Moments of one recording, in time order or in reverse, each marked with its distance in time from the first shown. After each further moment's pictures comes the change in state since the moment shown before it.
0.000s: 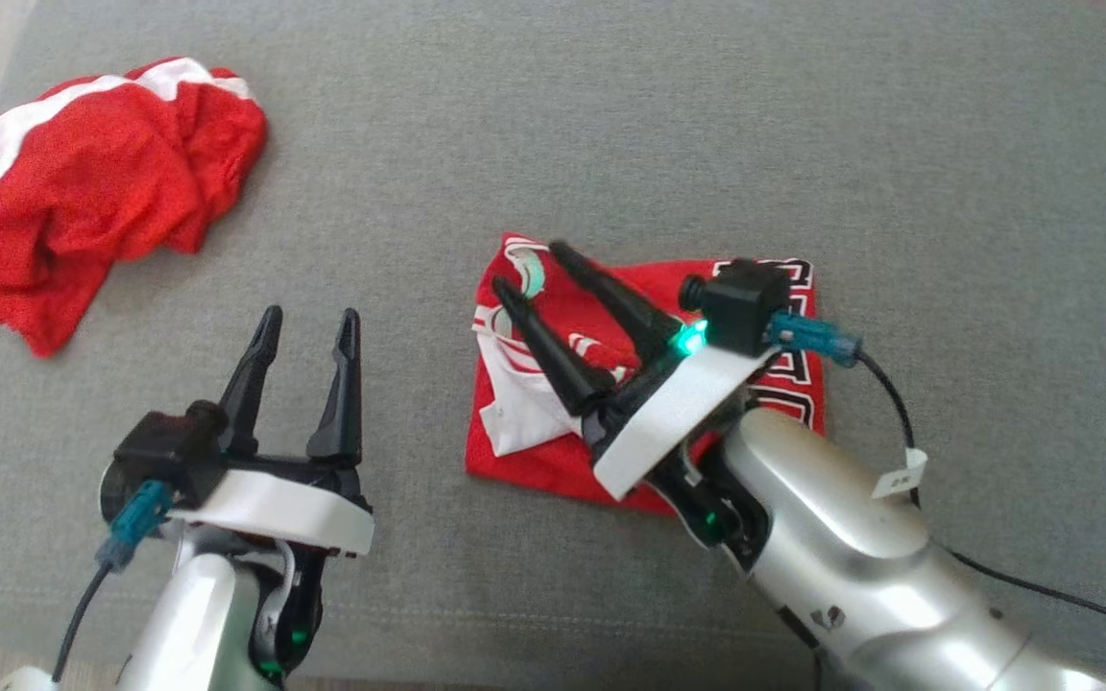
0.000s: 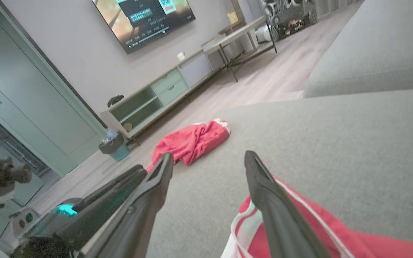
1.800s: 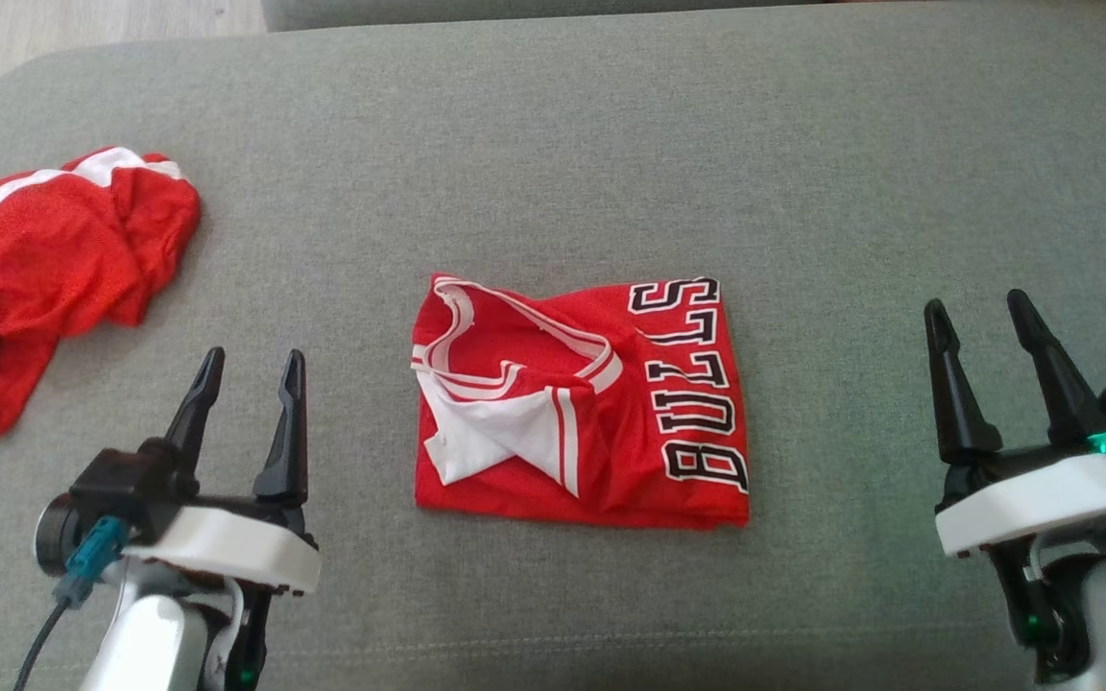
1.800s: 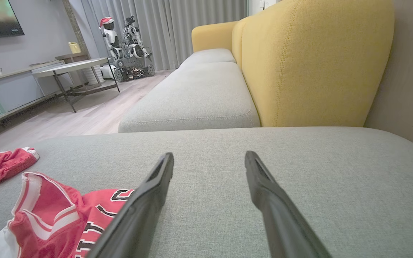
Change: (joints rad) left arm 0.083 0.084 0.032 -0.048 0.022 0.043 0.031; right arm 0.566 -0.062 -0.813 -0.528 -0.494 0.000 0.186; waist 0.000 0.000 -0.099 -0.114
